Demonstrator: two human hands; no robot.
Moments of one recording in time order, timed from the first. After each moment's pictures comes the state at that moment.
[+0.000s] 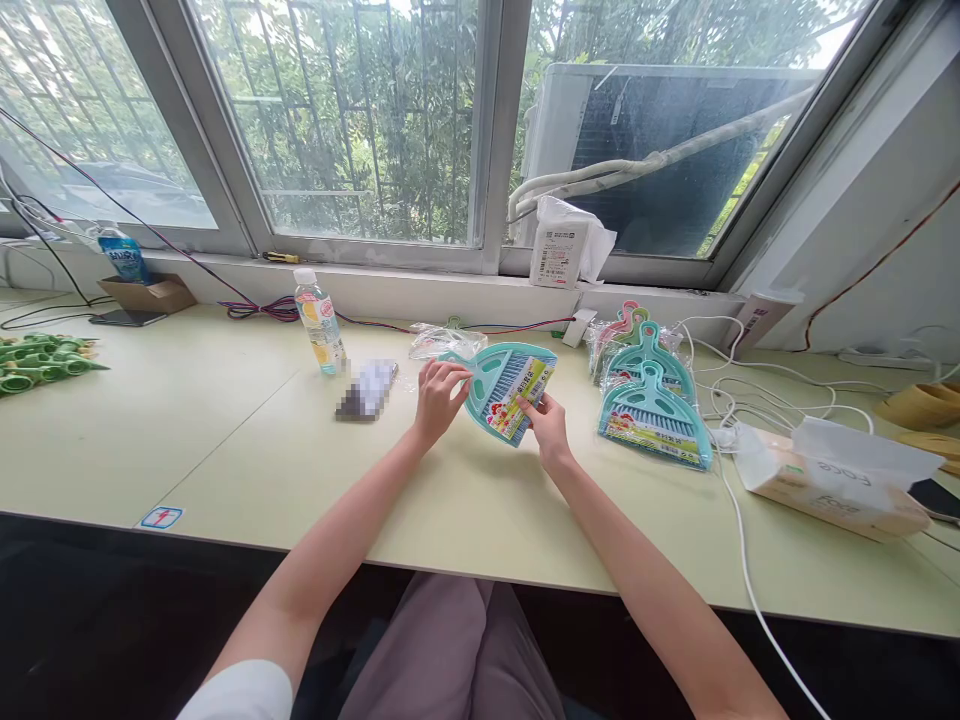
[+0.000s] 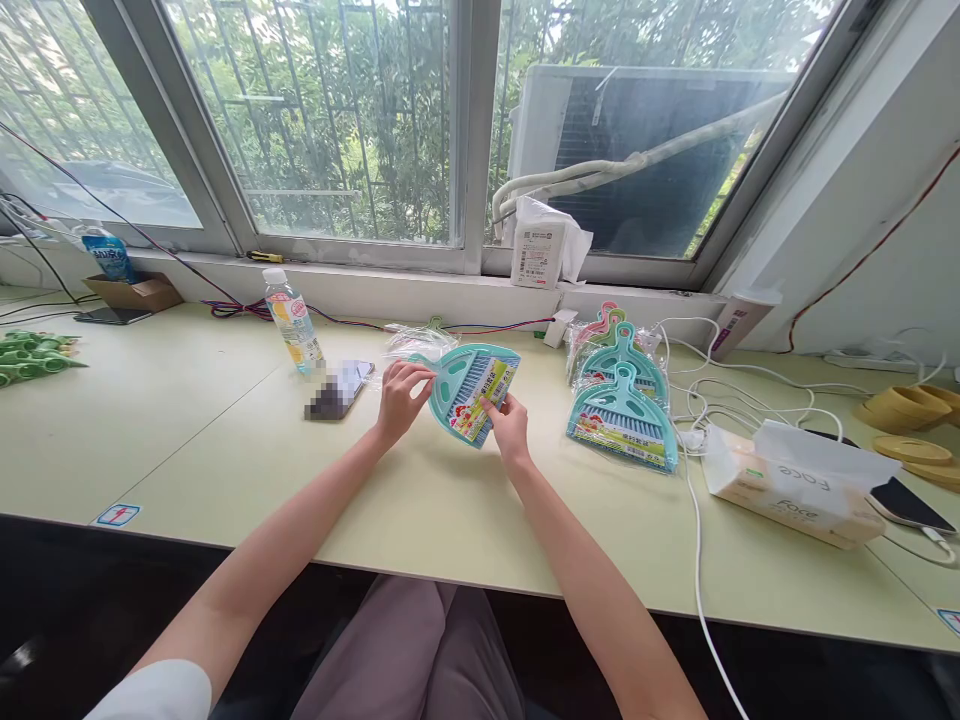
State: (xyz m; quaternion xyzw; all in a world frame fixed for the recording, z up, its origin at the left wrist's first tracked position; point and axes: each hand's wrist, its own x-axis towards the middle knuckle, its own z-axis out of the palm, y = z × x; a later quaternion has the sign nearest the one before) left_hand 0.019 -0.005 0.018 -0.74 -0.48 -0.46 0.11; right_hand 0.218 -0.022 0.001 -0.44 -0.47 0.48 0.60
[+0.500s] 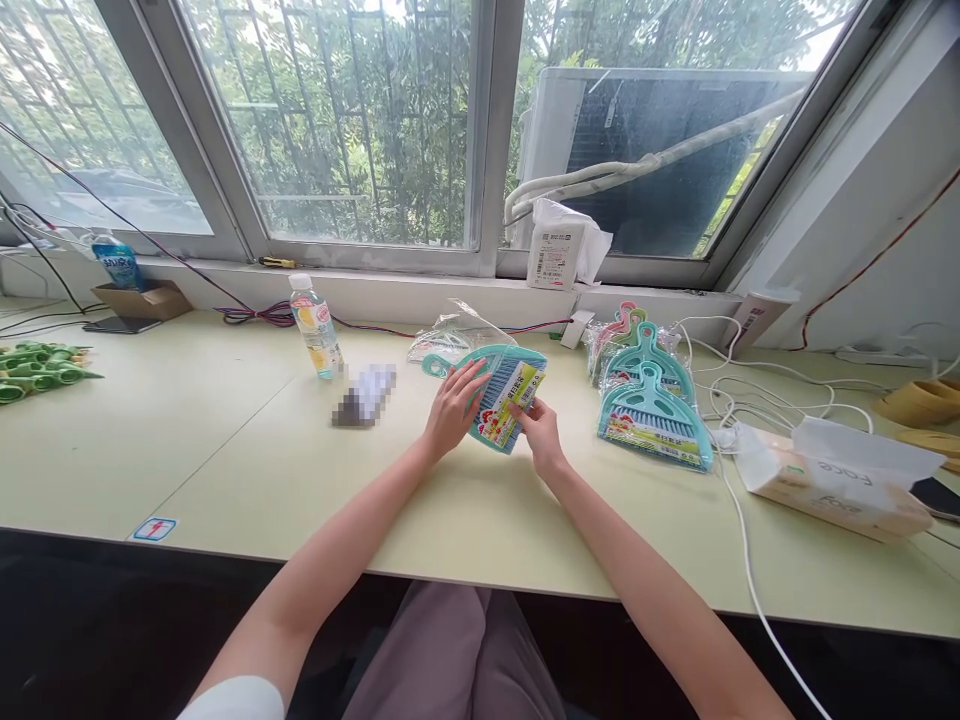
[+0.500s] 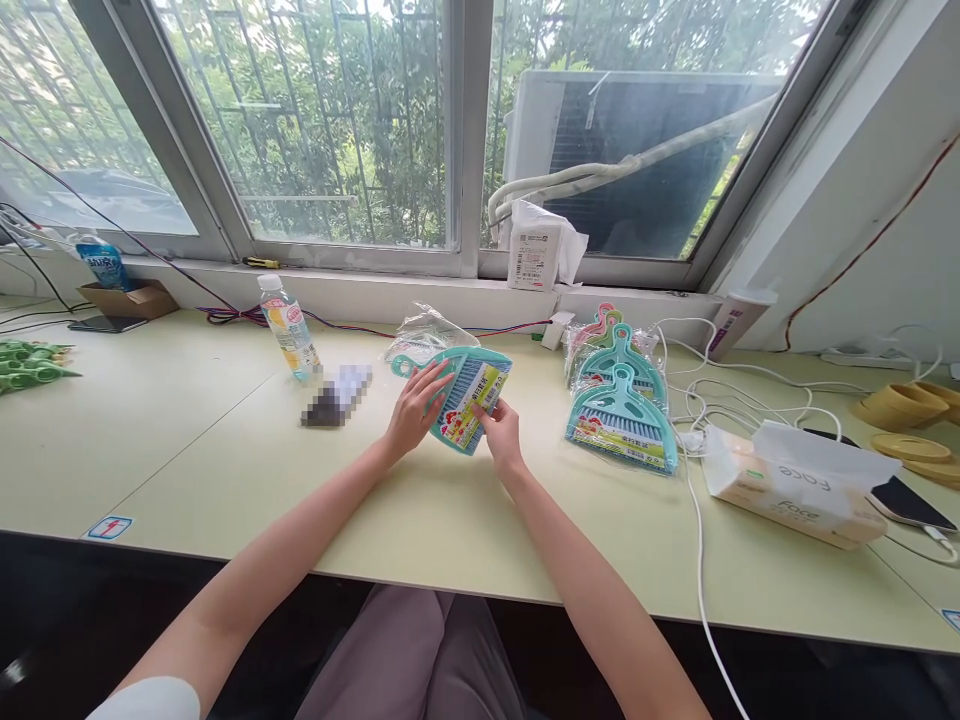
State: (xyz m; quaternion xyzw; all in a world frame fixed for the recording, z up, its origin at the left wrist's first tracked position) left_hand 0.033 -0.015 0.017 -0.81 -0.40 -0.43 0.07; right_hand 0.208 -0.028 0.003 -0.41 -0.46 0.52 0.59
